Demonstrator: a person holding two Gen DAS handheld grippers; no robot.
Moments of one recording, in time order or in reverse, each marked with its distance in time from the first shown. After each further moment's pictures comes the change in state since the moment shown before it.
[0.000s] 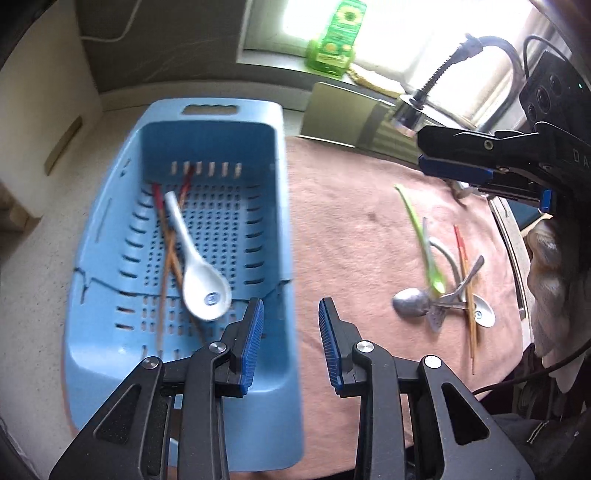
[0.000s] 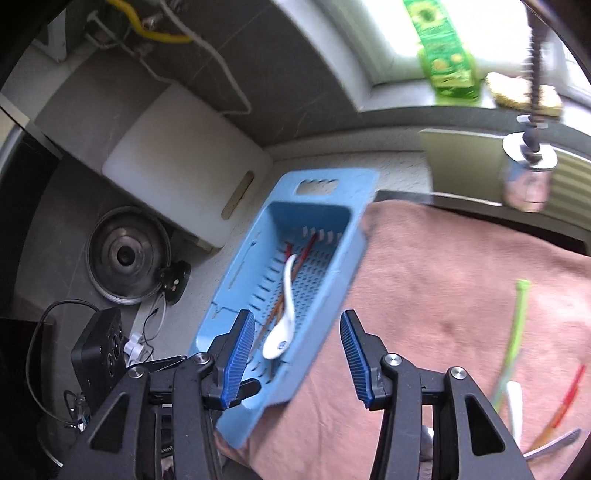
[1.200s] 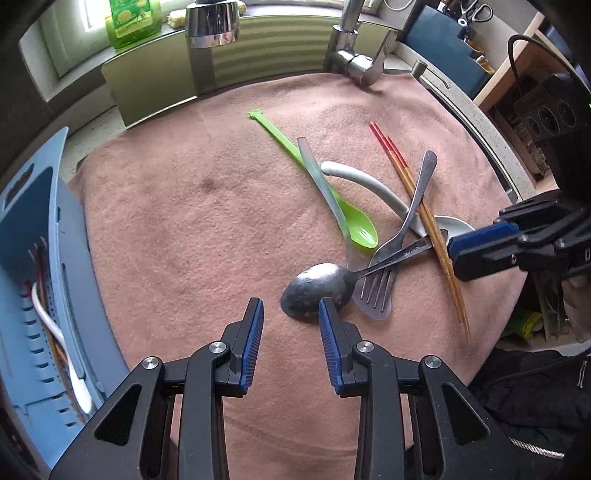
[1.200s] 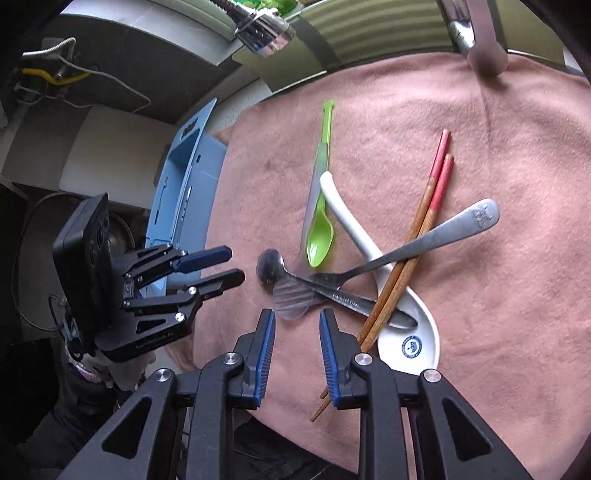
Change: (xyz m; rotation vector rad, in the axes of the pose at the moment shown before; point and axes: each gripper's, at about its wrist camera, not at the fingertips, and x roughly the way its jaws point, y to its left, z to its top) left arm 0.091 -0.122 0.009 0.462 0.226 -0.075; right arm -0.068 -0.127 -0.137 0.306 0.182 -0.049
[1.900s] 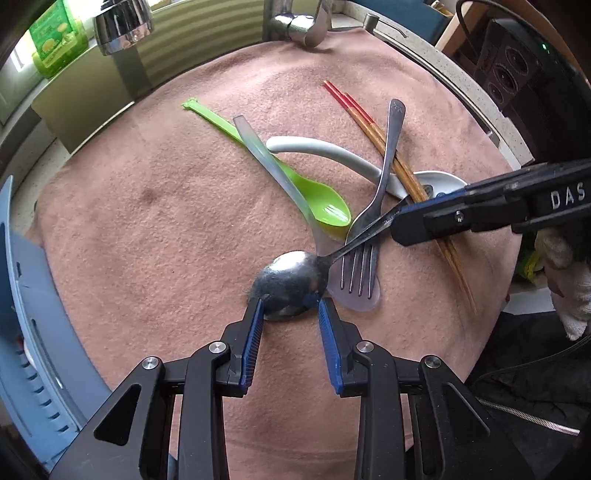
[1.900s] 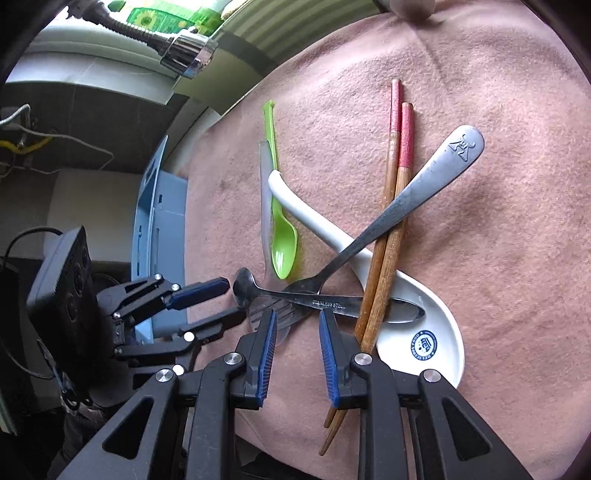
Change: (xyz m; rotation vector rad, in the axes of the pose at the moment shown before) left arm 0.027 -0.023 0.008 0.206 0.100 -0.036; right arm 0.017 -0.033 -0.013 0.254 -0.118 0.026
